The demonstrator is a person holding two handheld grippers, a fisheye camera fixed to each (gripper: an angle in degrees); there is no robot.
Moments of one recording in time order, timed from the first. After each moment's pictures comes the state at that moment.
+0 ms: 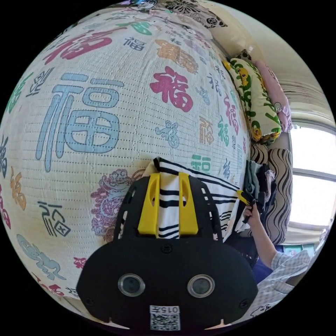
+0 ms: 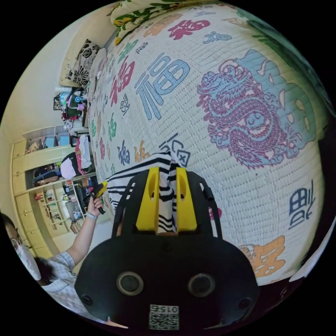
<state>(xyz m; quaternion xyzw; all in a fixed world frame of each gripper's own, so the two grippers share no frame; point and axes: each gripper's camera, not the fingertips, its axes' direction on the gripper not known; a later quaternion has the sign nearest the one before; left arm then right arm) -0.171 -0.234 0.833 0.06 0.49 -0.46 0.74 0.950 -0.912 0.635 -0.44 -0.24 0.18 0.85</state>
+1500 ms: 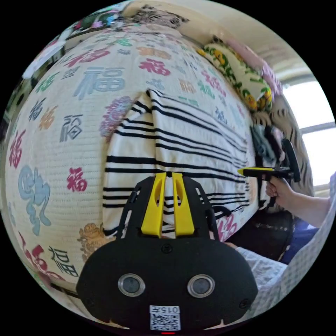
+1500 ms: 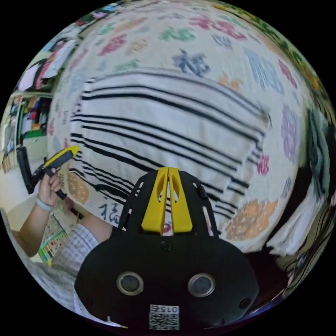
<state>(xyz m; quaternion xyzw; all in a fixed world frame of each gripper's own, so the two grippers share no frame) 0.005 -0.083 0.742 0.10 0.39 -0.40 0.82 0.579 -0.913 0.496 -0.51 -0.09 -0.17 0.84</state>
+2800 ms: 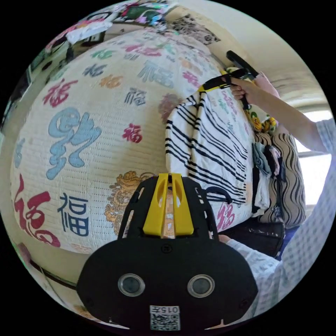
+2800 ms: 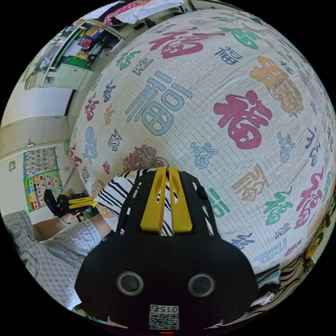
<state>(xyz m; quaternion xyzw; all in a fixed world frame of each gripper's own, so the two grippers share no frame) 0.103 0.037 0.811 0.10 0.40 -0.50 0.76 0.357 -1.056 0.548 -0.53 -0.24 -0.42 0.70</state>
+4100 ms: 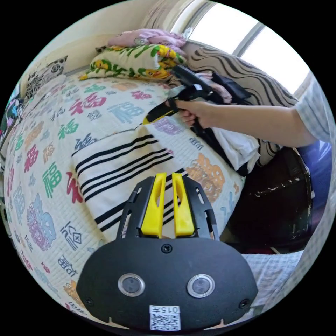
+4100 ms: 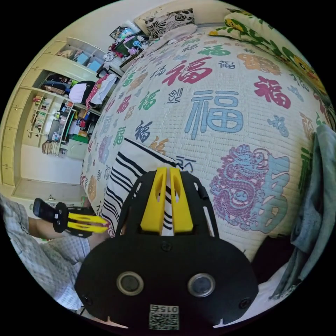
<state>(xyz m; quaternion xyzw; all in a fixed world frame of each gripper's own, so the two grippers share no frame) 0.348 -0.389 0.750 0.26 0.35 -0.14 0.89 0.931 -1.057 0.542 -0.39 -0.30 -0.15 0.86</state>
